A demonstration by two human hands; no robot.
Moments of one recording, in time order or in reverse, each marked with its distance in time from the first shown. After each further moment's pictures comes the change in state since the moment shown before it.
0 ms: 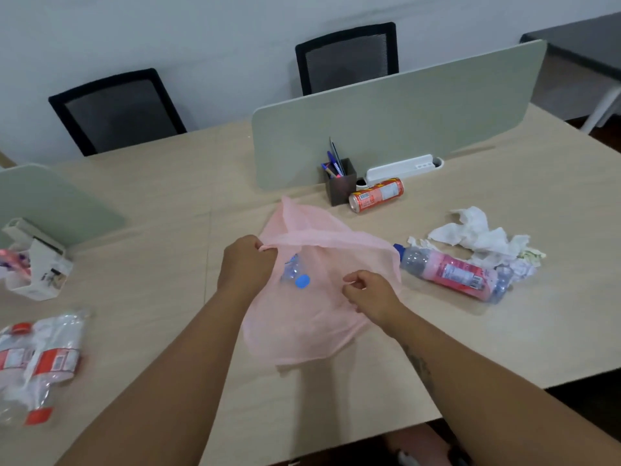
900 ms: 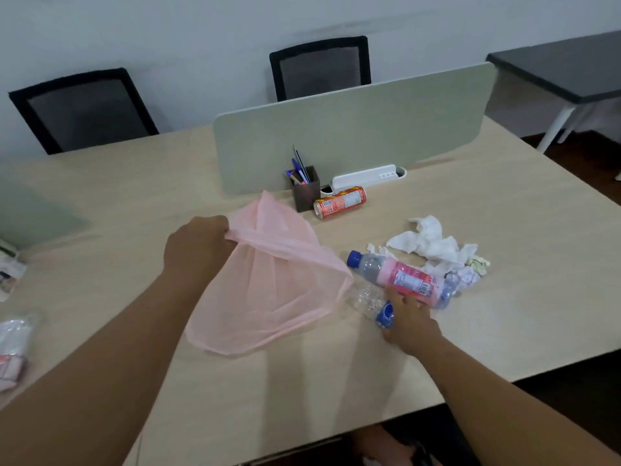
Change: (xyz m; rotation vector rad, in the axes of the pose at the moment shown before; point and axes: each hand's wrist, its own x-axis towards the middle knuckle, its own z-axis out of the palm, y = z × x) left_hand 0.005 0.041 -0.008 0.612 0.128 0.387; right_hand -0.016 0.093 -0.120 -0.915 0.067 0.076
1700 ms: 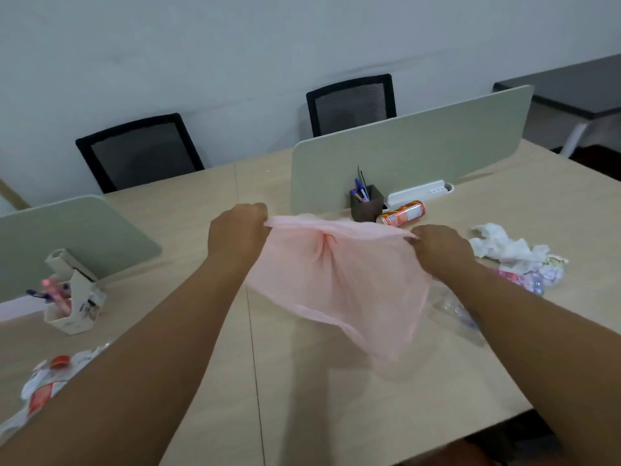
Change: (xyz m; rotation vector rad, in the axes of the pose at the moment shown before) left_hand 0.027 -0.138 -0.050 0.021 0.136 0.179; right_hand -0.002 -0.191 -0.088 -0.013 0.439 -0.008
